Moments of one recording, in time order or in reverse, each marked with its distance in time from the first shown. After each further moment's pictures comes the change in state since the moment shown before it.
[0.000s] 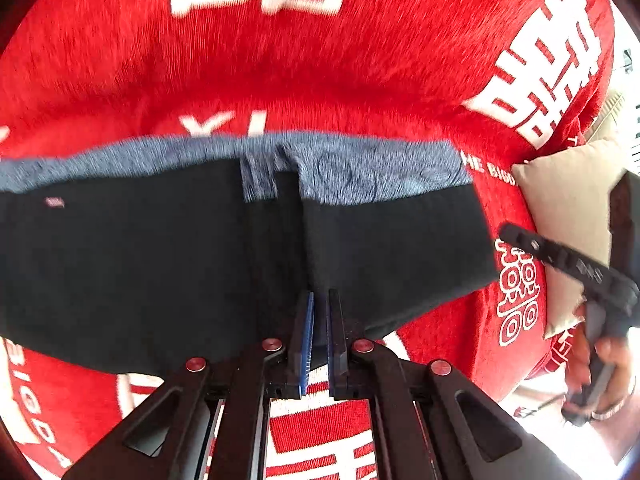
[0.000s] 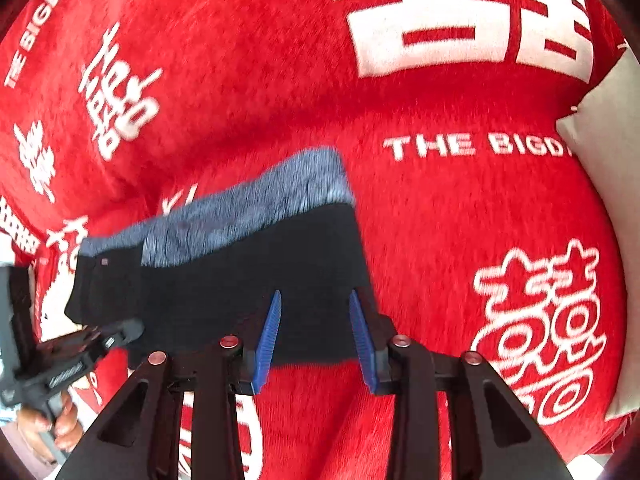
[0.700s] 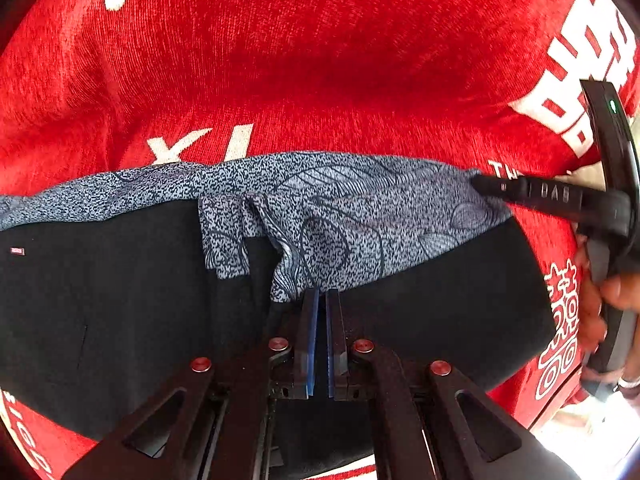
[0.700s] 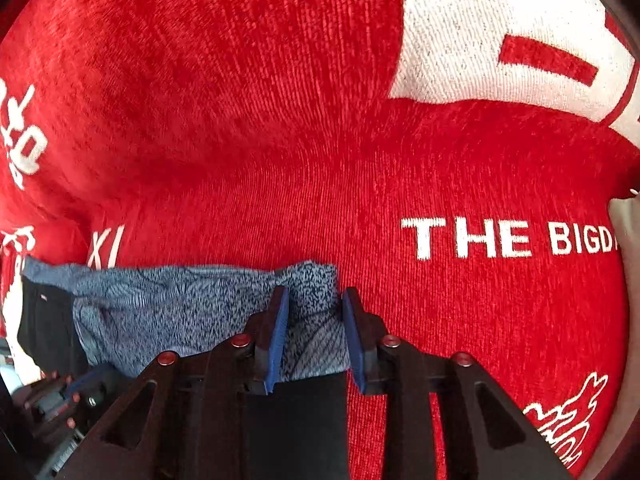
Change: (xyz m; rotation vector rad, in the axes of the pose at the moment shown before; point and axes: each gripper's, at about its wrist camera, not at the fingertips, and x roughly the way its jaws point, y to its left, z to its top) left arm 0.067 -0.005 0.035 0.008 -0.009 0.092; right arm 0.105 0.000 0.093 -0.075 0.095 -0.107
